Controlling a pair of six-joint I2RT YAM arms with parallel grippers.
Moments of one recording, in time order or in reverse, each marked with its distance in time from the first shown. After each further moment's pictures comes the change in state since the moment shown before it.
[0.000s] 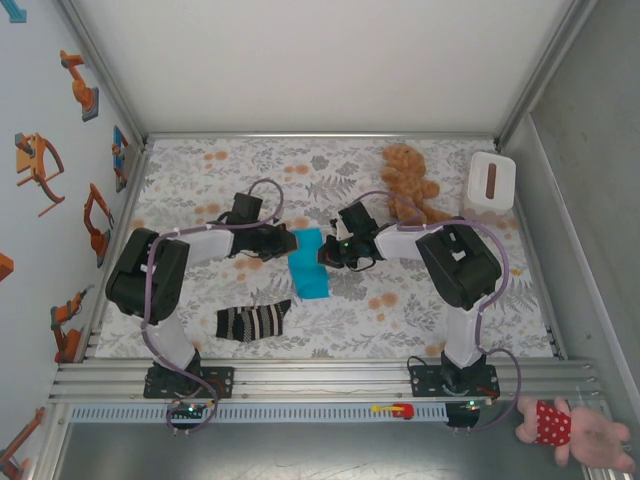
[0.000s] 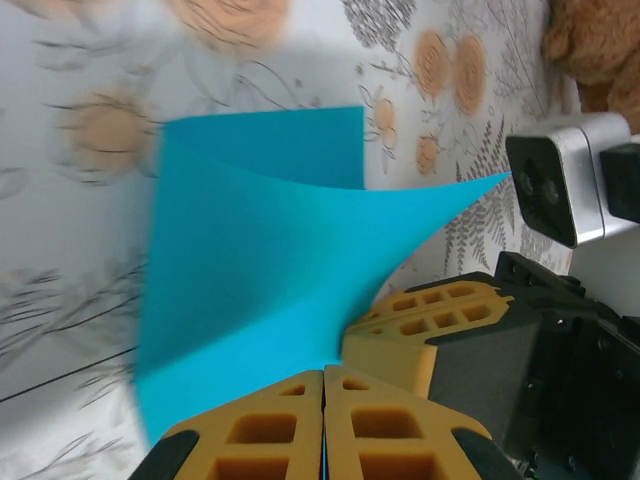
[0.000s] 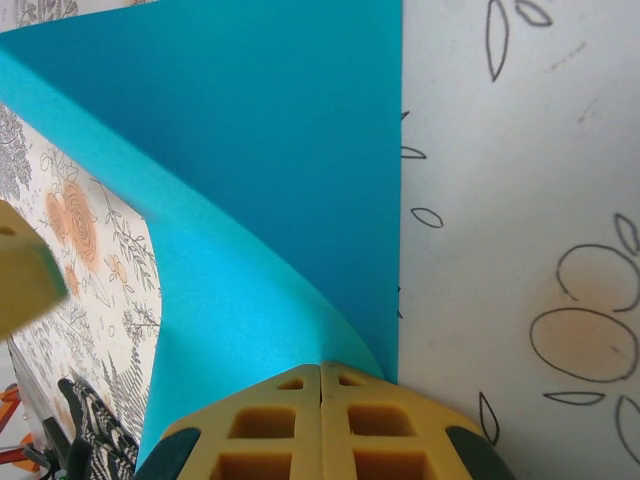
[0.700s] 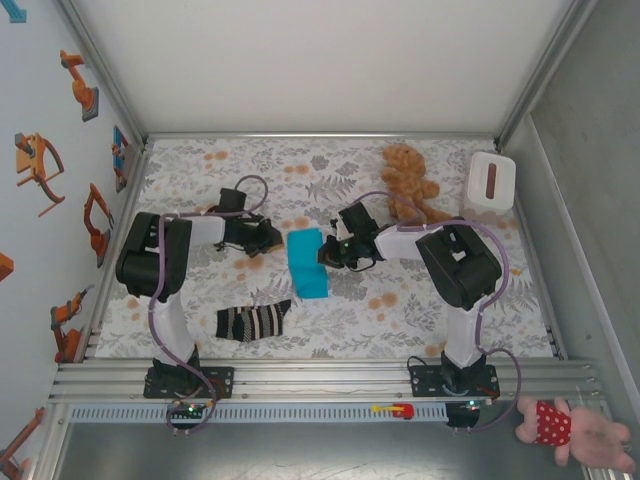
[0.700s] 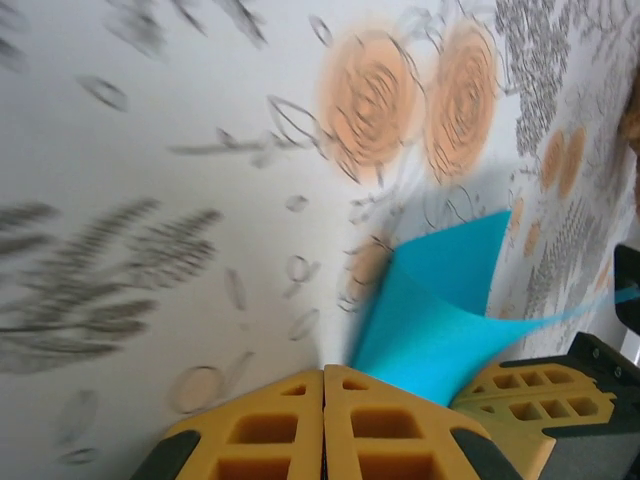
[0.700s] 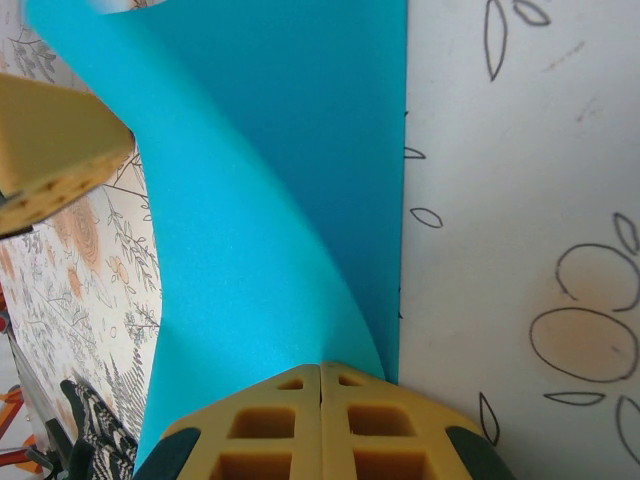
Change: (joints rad) left arm 0.164 0.152 0.093 -0.090 0.043 0.074; right arm 0.000 0.000 -0.008 0.013 0.000 0.005
